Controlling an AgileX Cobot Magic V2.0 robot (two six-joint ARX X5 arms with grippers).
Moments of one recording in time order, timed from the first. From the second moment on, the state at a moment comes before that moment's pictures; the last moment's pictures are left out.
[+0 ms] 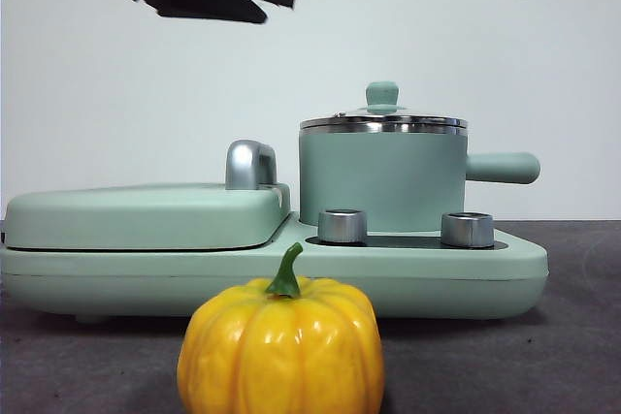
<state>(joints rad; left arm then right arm) -0.56 1.29 0.91 0.17 0.29 0.08 0.27 0.84 0.73 -0.17 -0.45 -0.07</state>
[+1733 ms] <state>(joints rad) -0.66 1.78 1.24 0.25 0.29 0.11 0.27 0.84 0.73 -0.17 -0.42 -0.06</state>
